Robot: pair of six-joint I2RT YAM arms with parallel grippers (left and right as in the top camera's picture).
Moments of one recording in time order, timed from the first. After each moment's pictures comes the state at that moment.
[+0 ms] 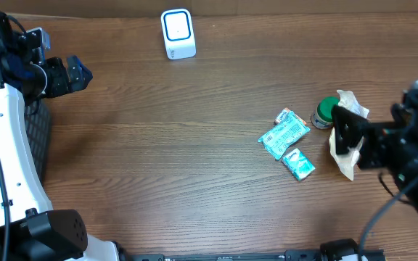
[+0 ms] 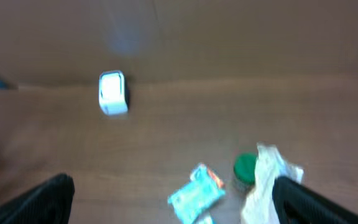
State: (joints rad) left arm 0.31 1.70 1.88 -1.30 0.18 0.00; right arm 0.16 0.91 1.59 -1.11 -0.01 0.17
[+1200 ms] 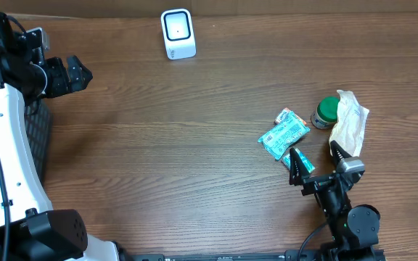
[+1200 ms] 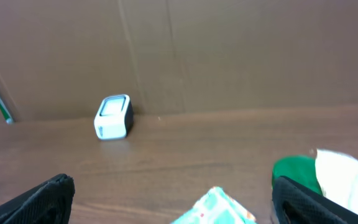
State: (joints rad) left arm 0.31 1.70 1.88 -1.30 0.18 0.00; right arm 0.16 0.01 0.02 -0.01 -0.07 0.17
